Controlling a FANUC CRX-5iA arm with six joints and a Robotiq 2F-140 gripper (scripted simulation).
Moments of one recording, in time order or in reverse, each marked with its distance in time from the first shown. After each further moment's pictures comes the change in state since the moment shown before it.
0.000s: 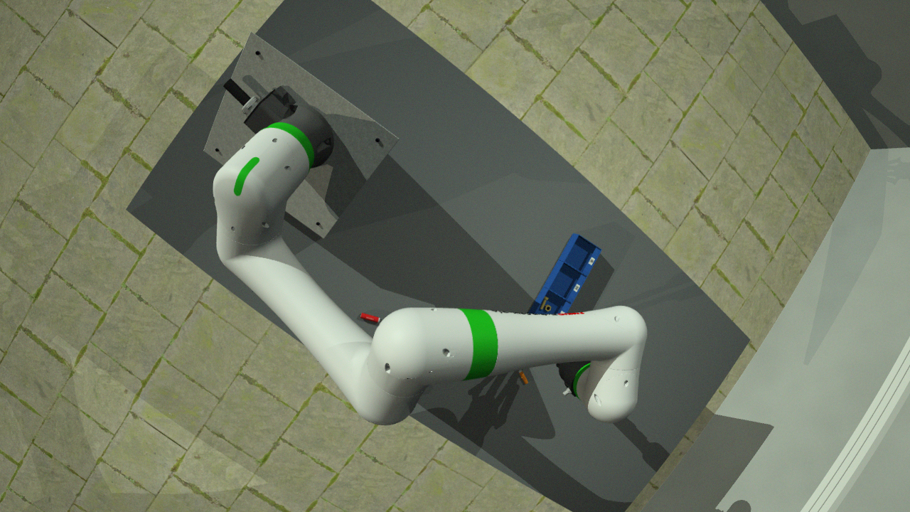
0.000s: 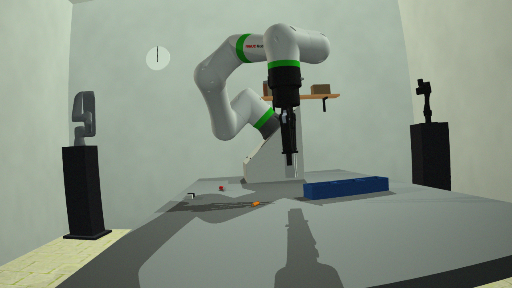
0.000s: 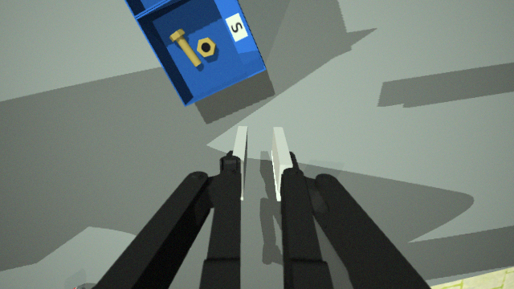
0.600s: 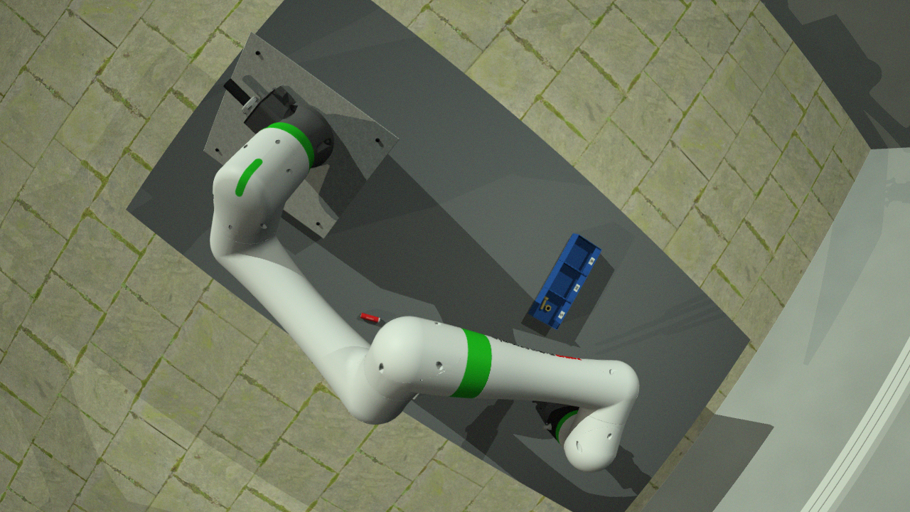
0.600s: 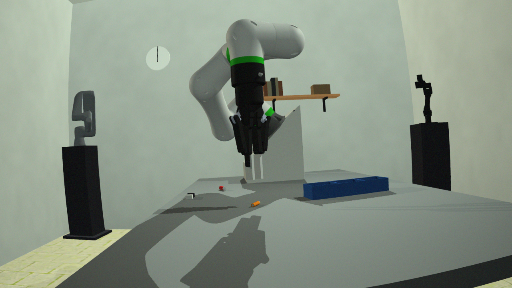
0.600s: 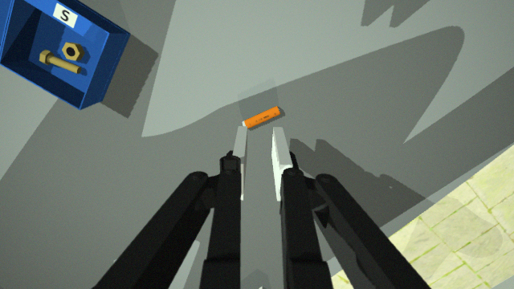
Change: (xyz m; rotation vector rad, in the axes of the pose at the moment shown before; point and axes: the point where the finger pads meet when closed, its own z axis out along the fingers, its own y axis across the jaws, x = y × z) arm -0.087 0.071 -0.005 -0.012 0.009 0.559
